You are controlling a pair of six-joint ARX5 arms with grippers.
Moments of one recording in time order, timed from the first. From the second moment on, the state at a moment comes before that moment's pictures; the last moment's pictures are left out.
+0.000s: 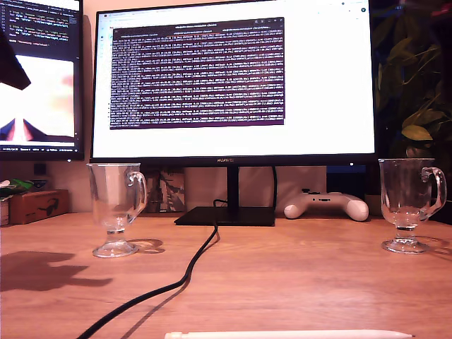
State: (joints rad) left arm -0.18 0.95 0.86 -0.74 0.49 -0.21; right arm 0.16 1.34 1.28 -1.18 -0.12 0.13
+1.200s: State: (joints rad) left arm -0.20 1.04 0.87 -0.67 0.44 -0.20; right arm 0.19 1.62 1.28 -1.01 0.01 0.06
